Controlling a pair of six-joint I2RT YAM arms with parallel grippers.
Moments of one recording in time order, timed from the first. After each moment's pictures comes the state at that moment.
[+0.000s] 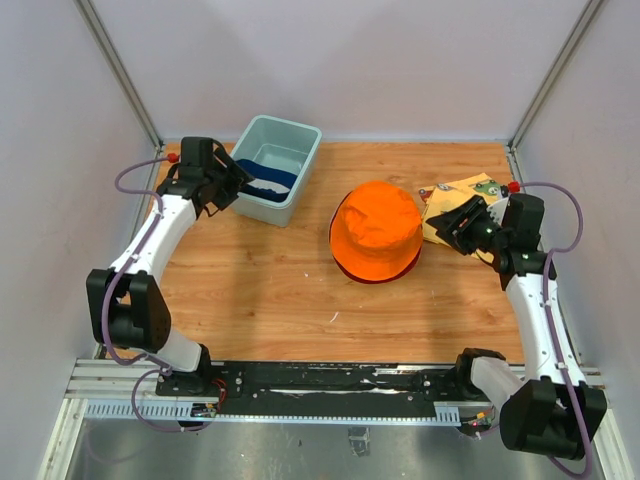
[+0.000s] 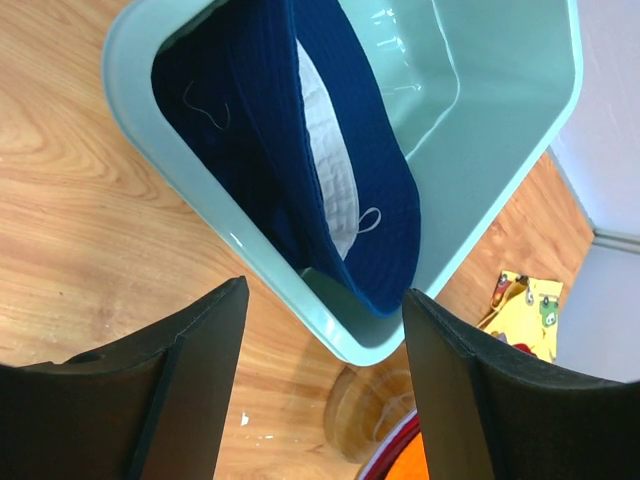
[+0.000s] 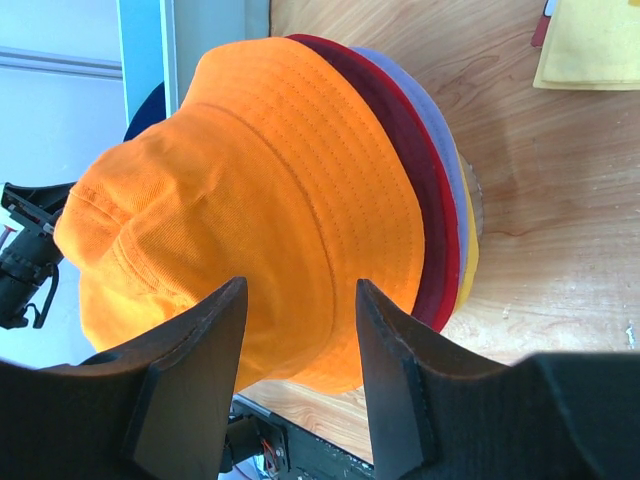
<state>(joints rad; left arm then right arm) -0.10 1.51 1.27 -0.45 0.02 -0.90 -0.13 0.98 0.82 -0.40 -0.57 0.78</state>
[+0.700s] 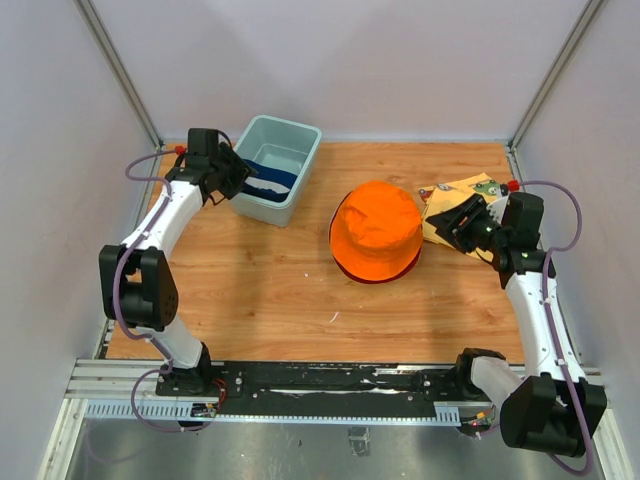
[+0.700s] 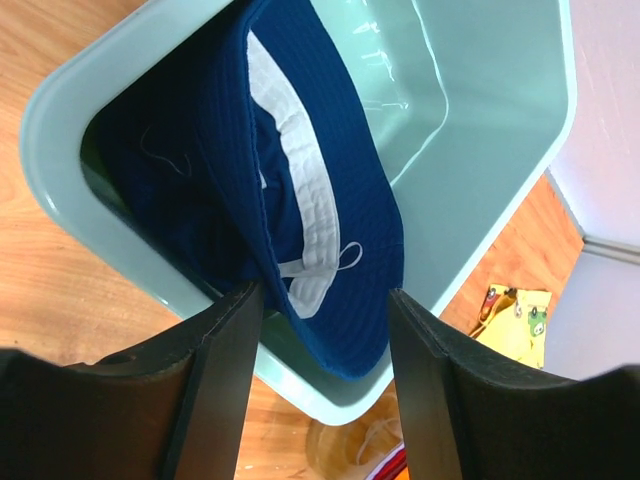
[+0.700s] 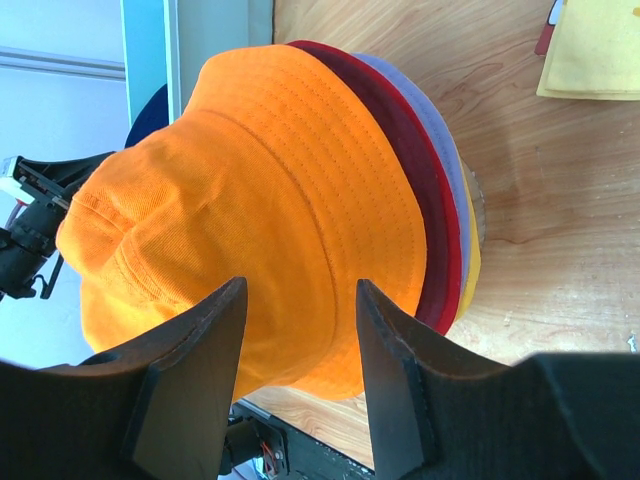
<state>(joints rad) -0.10 1.64 1.37 -0.42 0.05 -0.92 -0.13 1.00 0.82 -0.38 -0.58 0.78</state>
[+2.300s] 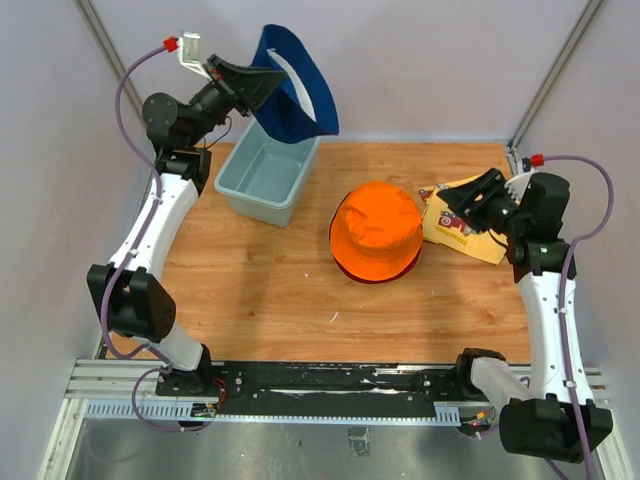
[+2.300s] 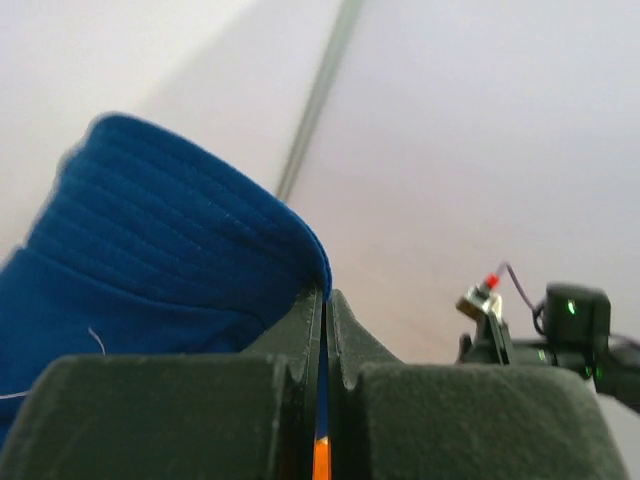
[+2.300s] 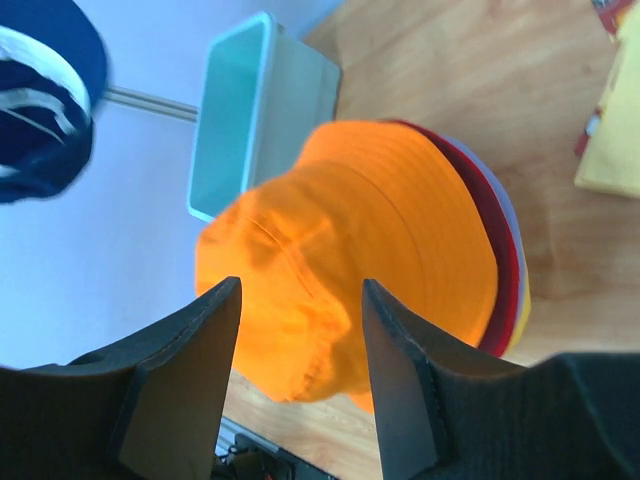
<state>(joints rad) -0.14 1.57 1.54 0.65 0.65 -0.85 -0.13 0.96 1.02 -0.48 -0.54 0.77</state>
